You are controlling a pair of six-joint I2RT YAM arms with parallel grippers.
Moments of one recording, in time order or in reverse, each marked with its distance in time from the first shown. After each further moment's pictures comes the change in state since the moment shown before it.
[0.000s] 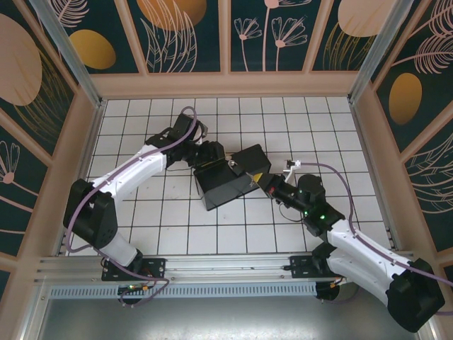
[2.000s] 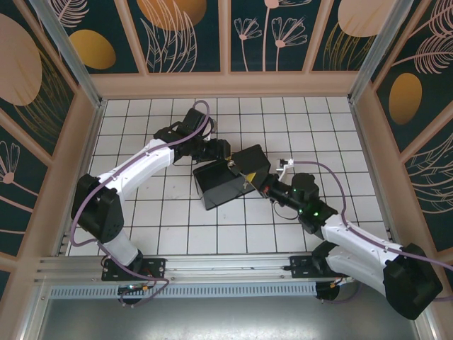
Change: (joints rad) left arm -0.056 0.067 0.138 -0.092 -0.105 0.166; right arm 0.049 0.117 0.012 0.119 -0.005 0.025
